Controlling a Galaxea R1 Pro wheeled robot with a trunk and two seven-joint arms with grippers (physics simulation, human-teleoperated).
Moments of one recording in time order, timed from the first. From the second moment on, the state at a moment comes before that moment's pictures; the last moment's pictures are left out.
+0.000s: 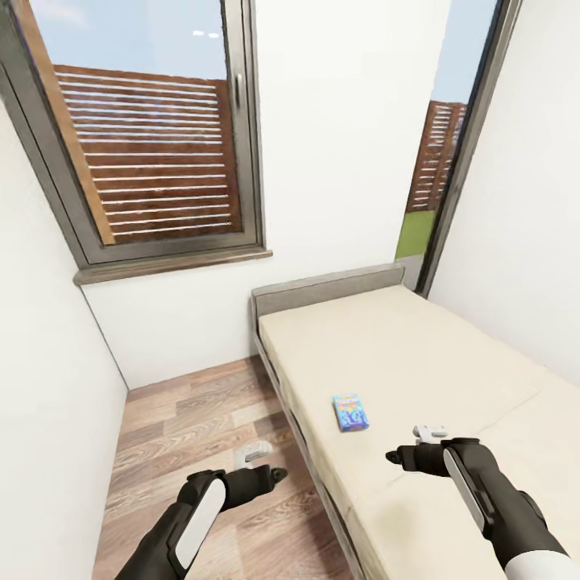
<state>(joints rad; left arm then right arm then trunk) -0.39 -0.10 -0.22 -0.96 0.58 0.65 0.02 -0.46 -0.19 -0.01 -1.06 -0.07 0.85 0.26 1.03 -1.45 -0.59</state>
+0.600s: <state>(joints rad) -0.39 -0.10 -0.22 -0.96 0.57 0.65 0.02 -0.46 -0.19 -0.01 -1.06 -0.07 0.85 0.26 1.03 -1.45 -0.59</state>
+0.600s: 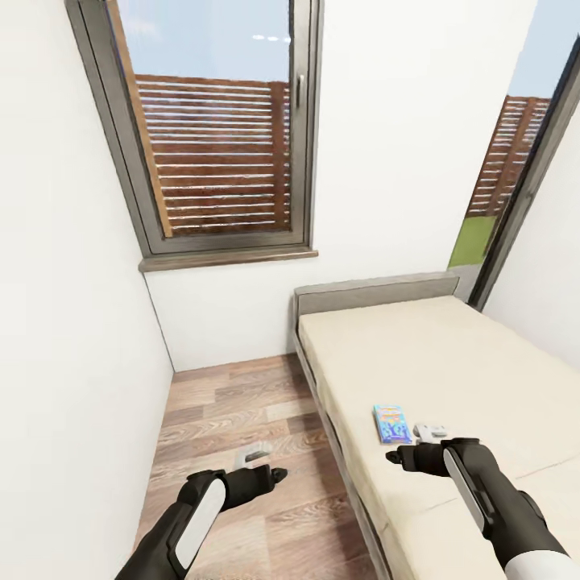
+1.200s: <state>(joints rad) -0.39 -0.10 -0.22 -0.97 0.58 0.65 0.02 -0.45 -0.19 -0.01 -1.06 -0.07 0.85 0.26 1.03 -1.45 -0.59</state>
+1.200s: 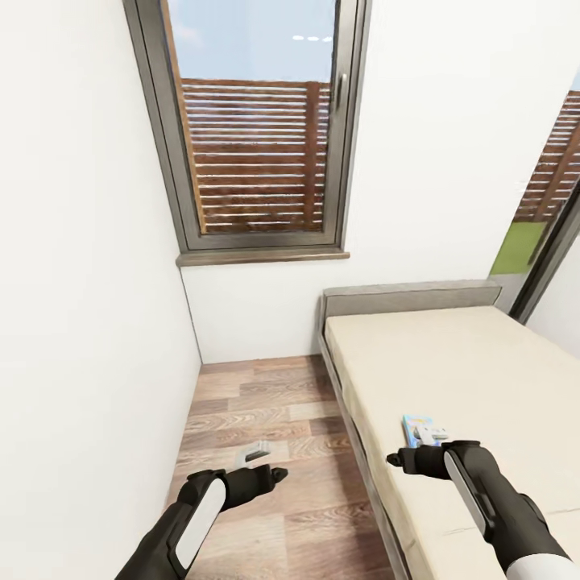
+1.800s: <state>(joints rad) -0.39 -0.10 -0.22 -0.97 0.58 0.65 0.03 -0.43 -0.19 -0.01 -1.06 -0.07 0.84 0.27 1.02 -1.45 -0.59</state>
